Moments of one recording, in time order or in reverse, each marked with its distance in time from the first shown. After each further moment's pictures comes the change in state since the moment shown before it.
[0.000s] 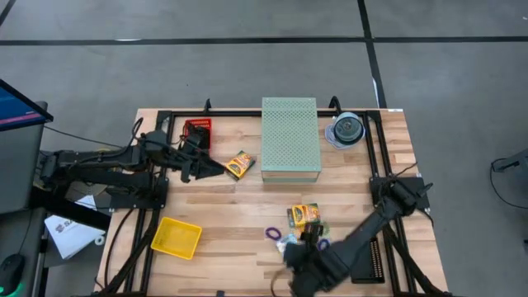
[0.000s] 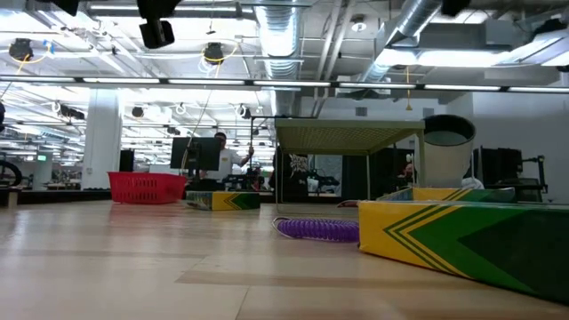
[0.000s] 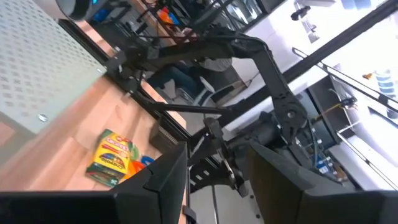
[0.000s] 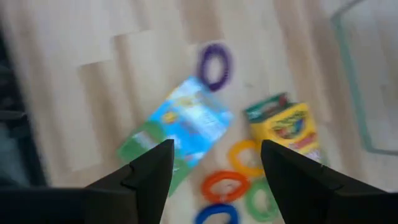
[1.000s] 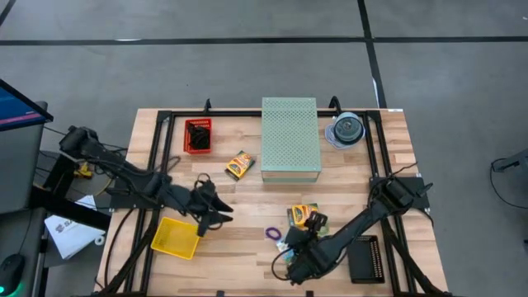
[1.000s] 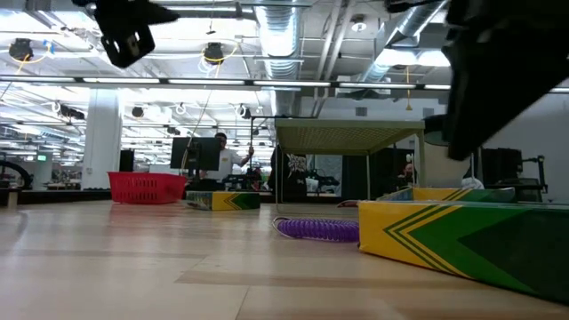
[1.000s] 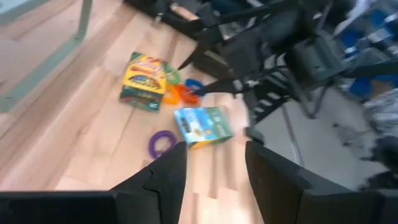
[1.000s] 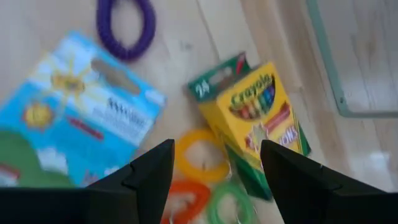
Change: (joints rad) left arm -0.583 0.300 0.000 -0.049 -0.581 0.180; right arm -0.053 0.001 -0.325 0.094 0.056 0.141
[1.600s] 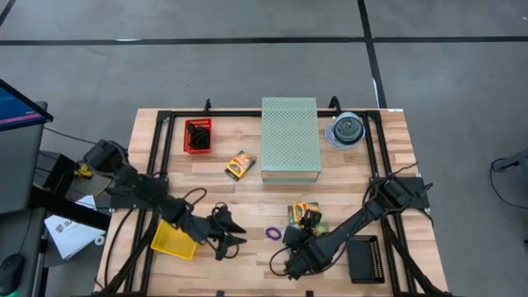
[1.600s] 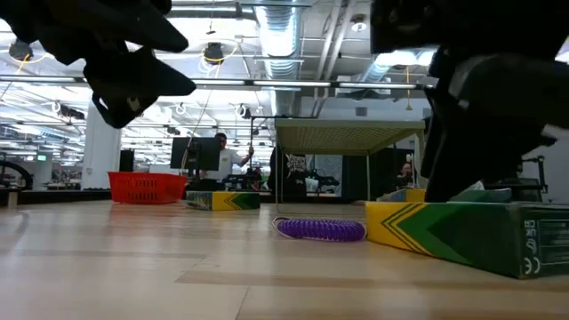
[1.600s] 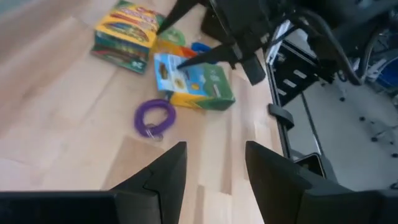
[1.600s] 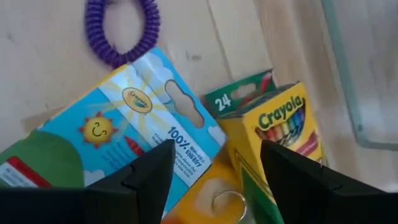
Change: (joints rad) left arm -0.129 0.476 0.000 0.410 -0.139 -0.056; right arm -0.024 0.009 -0.120 0.174 0.036 -0.113
